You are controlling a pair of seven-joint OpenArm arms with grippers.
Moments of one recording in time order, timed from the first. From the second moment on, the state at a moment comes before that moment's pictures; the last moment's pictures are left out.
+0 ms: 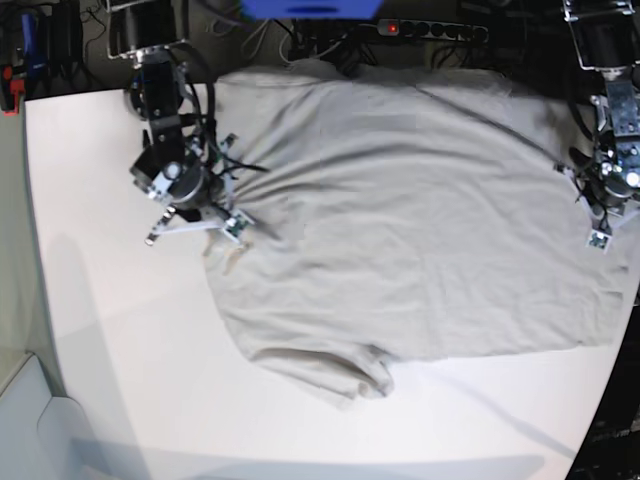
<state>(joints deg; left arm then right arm) 3.3 -27.1 -18.5 79.1 4.7 -25.7 44.5 -3.0 5.3 -4.3 92.2 -27.1 39.6 -52.1</state>
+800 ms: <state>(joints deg) 3.8 -26.5 -18.5 92.1 3.9 -25.7 52.7 -5.4 7.3 -4.1 110.0 -28.3 39.9 -57.3</state>
